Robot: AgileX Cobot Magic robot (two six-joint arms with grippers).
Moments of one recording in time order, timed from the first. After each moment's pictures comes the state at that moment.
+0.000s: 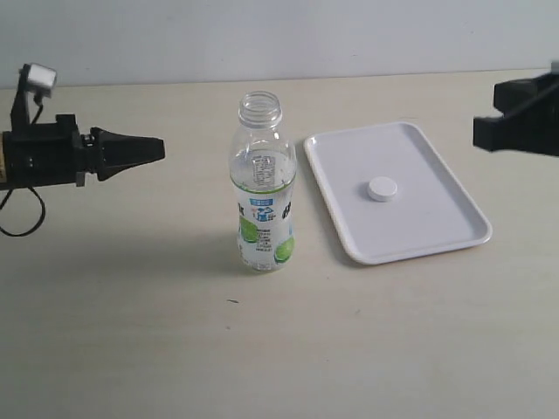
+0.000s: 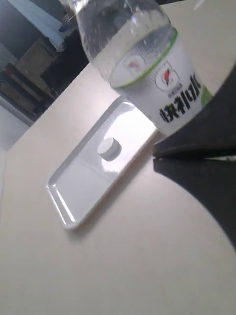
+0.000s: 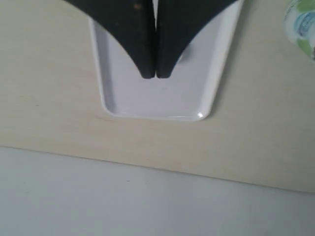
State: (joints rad) left arm 0.03 1.98 -0.85 1.39 -1.21 -1.13; right arm 0.12 1.05 -0.49 -0.49 -0.05 0.48
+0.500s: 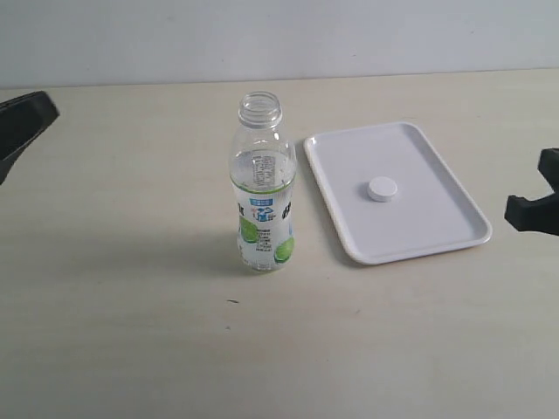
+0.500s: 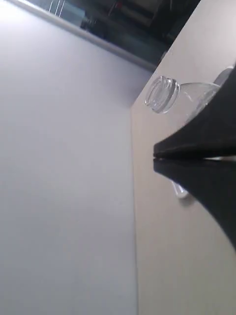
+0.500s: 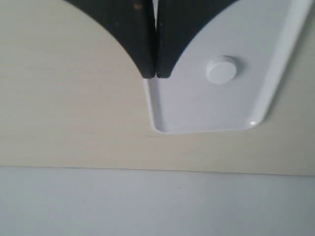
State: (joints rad) left arm 0.04 1.26 -0.22 0.82 -1.20 -0.79; right arm 0.12 1.01 -0.16 0.35 -0.44 -0.26
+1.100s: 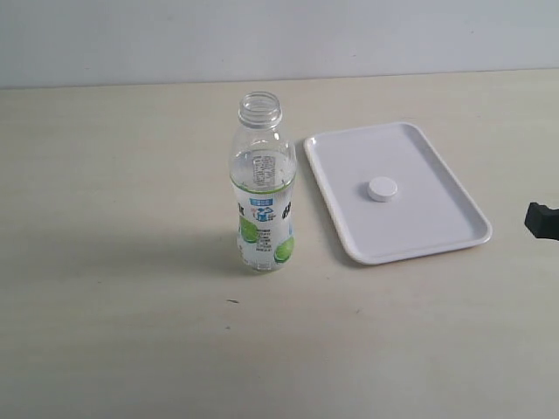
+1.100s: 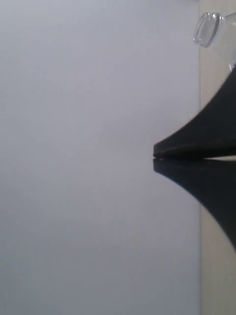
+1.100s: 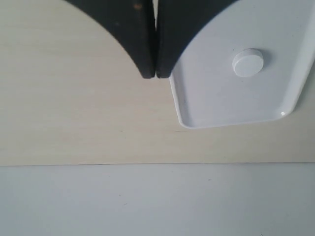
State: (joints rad) left arm 0.04 0.56 0.00 0.50 -0.80 -0.65; right arm 0.12 1.00 -0.10 0.45 -0.56 -0.31
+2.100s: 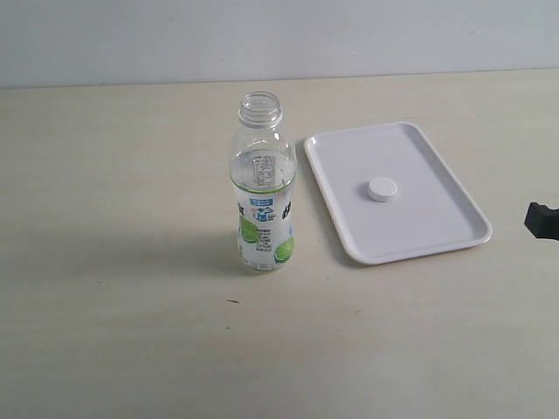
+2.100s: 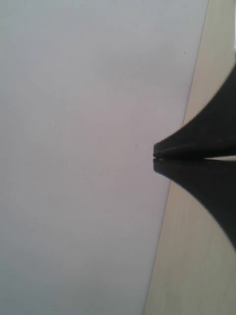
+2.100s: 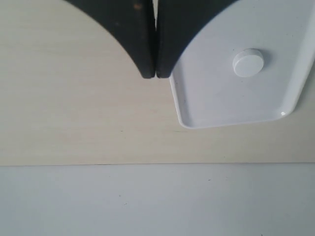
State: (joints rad) left arm 0.04 0.13 0.00 0.54 -0.21 -0.81; right arm 0.12 1.00 -0.10 0.45 -0.56 -0.31
